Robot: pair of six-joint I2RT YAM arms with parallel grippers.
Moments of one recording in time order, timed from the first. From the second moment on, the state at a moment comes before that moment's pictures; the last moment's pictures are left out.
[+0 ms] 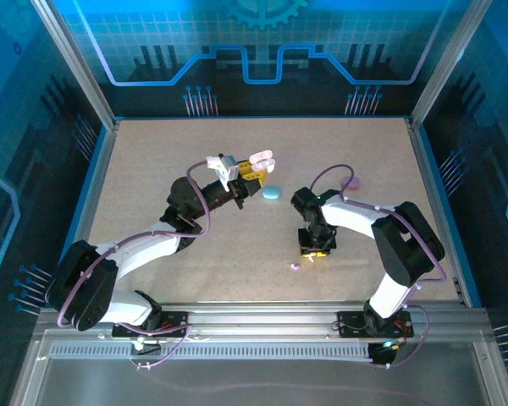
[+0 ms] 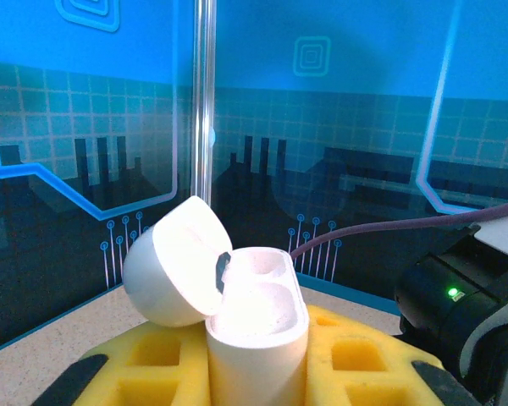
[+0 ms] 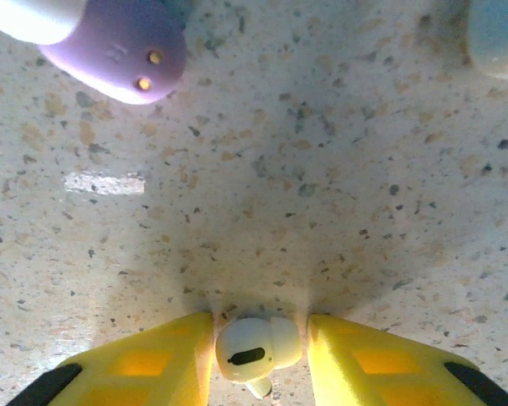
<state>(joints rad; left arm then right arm) -0.54 1.37 0.68 0.91 0.45 -0.16 0.56 1.70 0.97 -0.91 -0.06 0.58</state>
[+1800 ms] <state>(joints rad) -0.54 1.37 0.68 0.91 0.45 -0.16 0.58 1.69 0.97 -0.89 -0.04 0.53</state>
